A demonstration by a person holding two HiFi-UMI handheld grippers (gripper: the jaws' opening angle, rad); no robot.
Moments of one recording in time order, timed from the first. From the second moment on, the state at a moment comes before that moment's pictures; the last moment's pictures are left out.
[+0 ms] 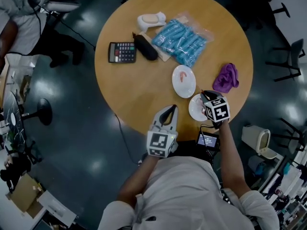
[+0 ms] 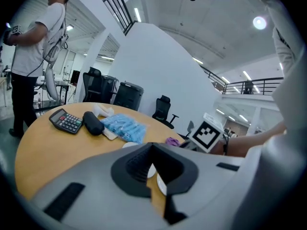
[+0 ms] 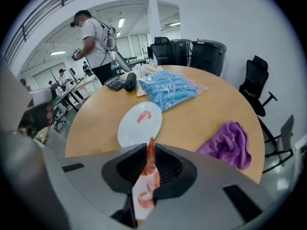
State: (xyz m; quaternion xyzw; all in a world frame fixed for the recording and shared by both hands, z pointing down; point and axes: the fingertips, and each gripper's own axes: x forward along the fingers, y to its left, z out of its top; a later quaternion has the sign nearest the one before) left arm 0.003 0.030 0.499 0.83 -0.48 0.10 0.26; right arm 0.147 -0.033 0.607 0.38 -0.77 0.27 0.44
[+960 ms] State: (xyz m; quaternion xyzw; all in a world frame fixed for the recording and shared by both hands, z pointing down) left arm 0.038 0.040 0.504 0.85 -0.45 0.12 0.26; right arm 0.159 0.035 0.662 0.38 -0.74 0.28 0.48
